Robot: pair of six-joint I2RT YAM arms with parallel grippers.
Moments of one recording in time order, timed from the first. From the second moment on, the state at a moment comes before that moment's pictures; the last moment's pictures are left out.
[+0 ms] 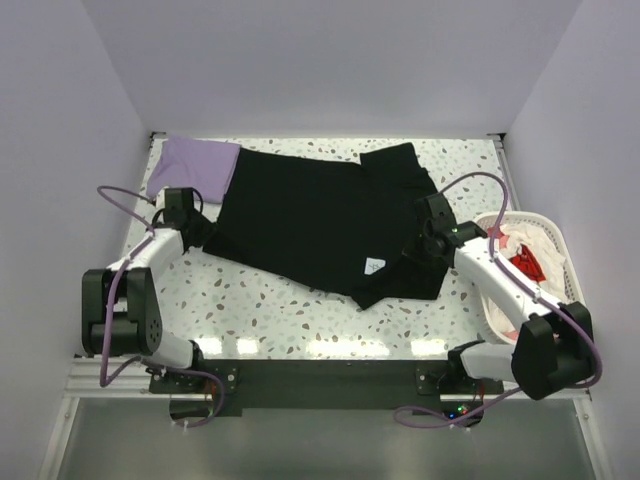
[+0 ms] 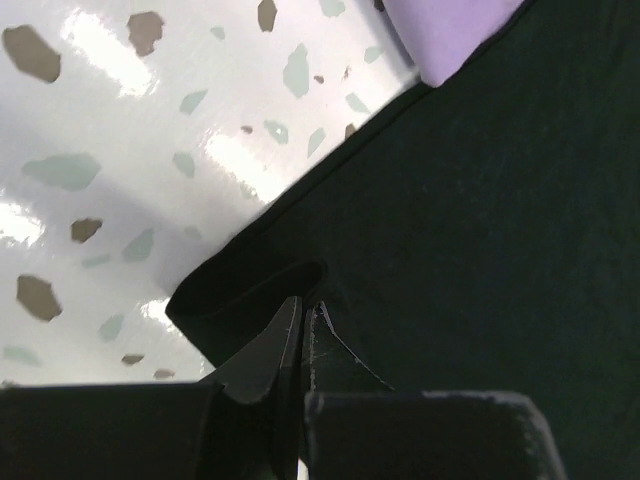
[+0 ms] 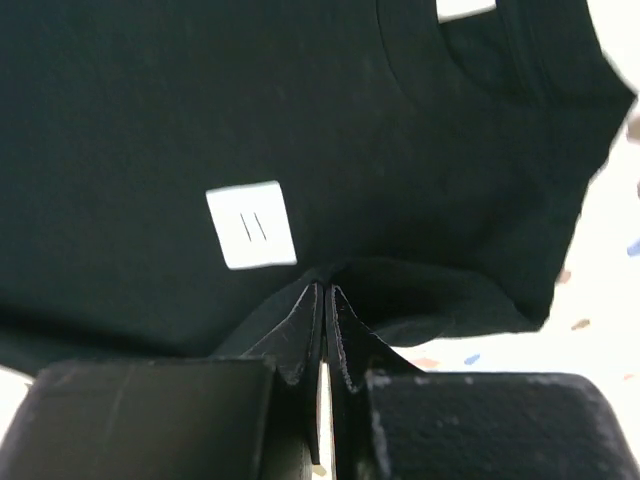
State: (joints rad) left arm 0.05 1.44 0.78 -0.21 -0.09 -0.81; right arm 0.38 1.26 0.89 -0.68 0.19 0.77
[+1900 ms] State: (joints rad) left arm 0.06 1.72 1.00 -0.19 -0.09 -0.83; right arm 0.01 1.49 0.95 -0.45 -0.08 0.69
